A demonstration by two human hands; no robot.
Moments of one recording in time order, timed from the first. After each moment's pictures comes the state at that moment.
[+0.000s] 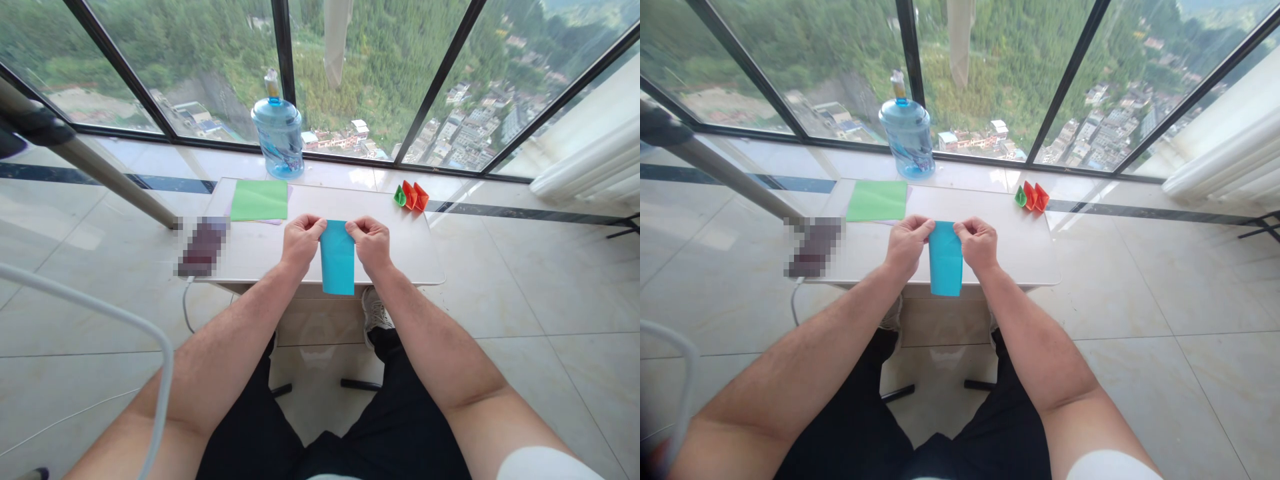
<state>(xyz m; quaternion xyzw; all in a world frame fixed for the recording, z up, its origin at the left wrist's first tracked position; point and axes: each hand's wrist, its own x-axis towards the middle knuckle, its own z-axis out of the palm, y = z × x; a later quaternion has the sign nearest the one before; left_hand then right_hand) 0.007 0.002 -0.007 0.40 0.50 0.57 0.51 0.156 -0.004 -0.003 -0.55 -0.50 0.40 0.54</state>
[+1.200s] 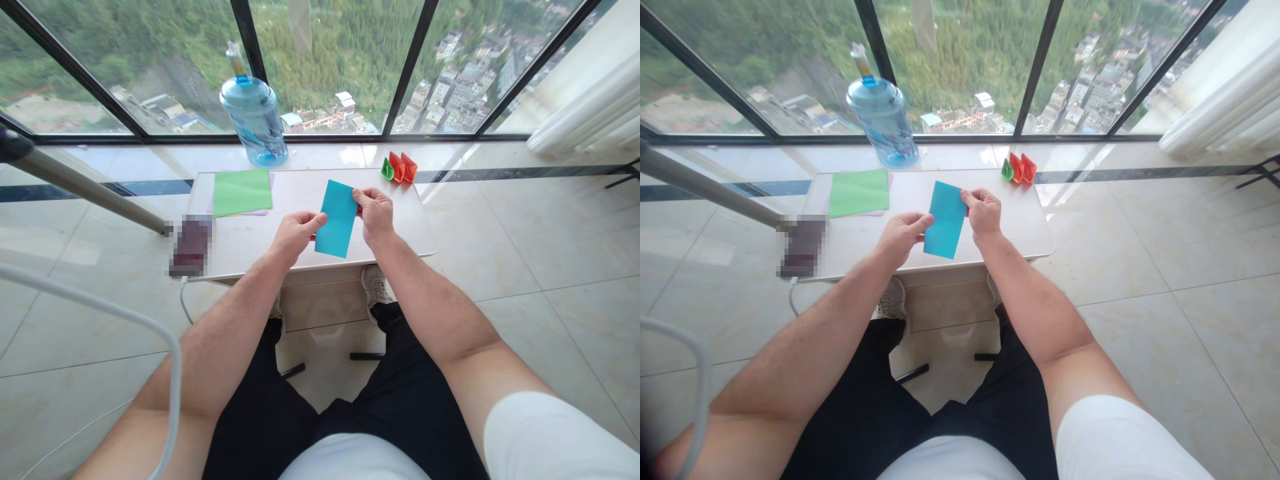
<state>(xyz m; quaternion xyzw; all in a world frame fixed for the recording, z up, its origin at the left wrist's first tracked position) 0.003 -0.004 -0.010 0.49 0.50 0.42 0.57 0.184 0.024 -0.017 -0.55 -0.38 0.44 0.60</state>
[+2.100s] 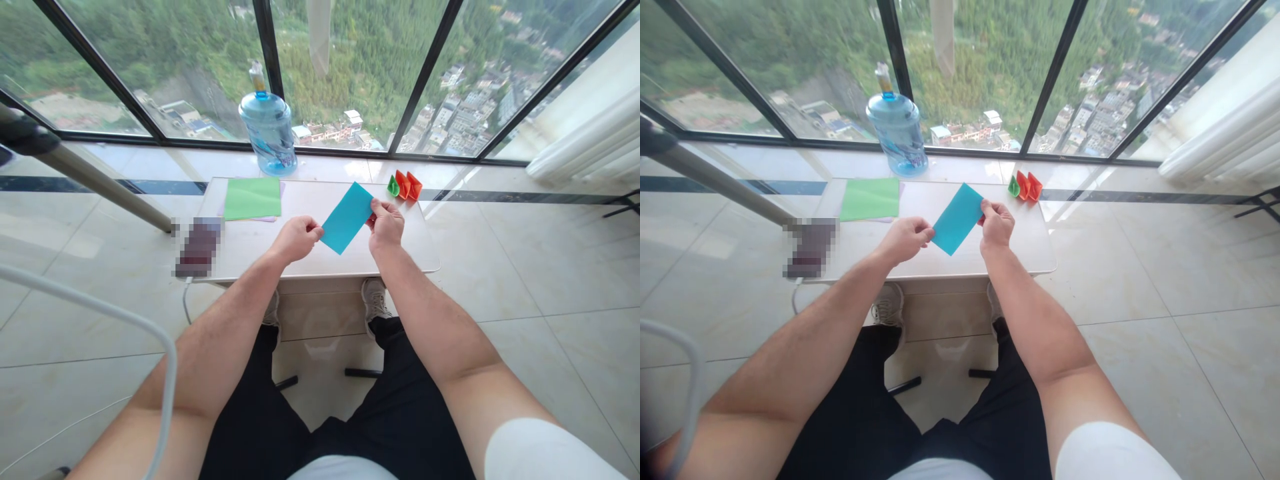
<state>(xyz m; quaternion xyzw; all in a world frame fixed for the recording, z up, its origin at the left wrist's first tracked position) -0.016 0.008 0.000 0.64 0.60 0.27 0.40 0.185 0.029 -0.014 -0.52 -0.24 0.42 0.70</state>
